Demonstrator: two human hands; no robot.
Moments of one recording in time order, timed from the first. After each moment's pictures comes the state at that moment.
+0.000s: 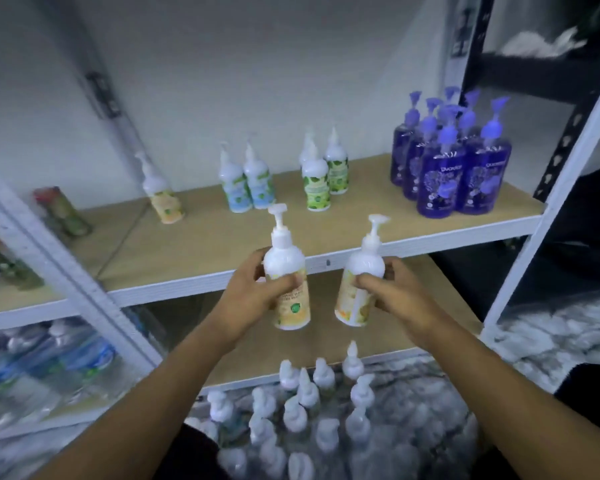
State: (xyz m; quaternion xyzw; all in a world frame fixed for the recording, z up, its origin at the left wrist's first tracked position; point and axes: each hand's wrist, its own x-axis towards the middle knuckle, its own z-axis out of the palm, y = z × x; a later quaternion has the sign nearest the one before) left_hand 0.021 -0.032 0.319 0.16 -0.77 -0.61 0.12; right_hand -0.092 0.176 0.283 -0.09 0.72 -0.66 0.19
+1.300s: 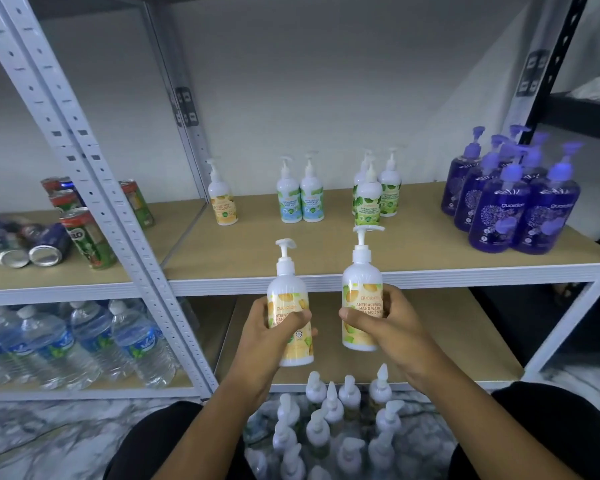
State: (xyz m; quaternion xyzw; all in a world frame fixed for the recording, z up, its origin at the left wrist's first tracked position) left_hand 0.096 -0.026 0.308 0.27 -0.60 -0.73 0.20; right_hand -0.032 0.123 0.299 -0.18 0.67 -0.68 0.23
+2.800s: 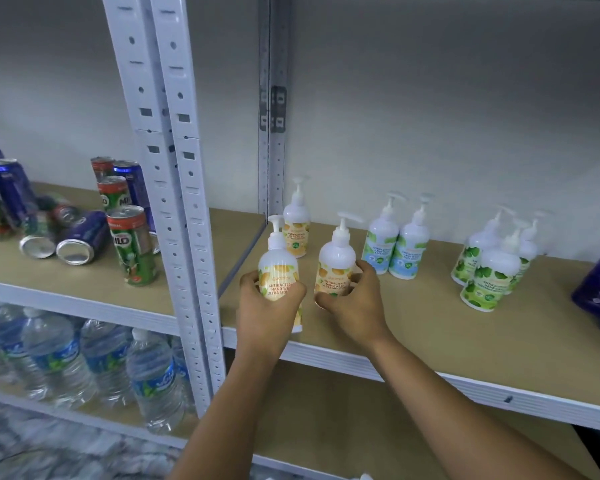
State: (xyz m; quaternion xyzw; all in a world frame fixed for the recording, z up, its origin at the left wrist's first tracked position) left_hand 0.033 -0.240 0.310 0.37 -0.58 -0.61 0.40; right_hand -0.105 -0.170 0.287 -0.29 0.75 -0.58 0.09
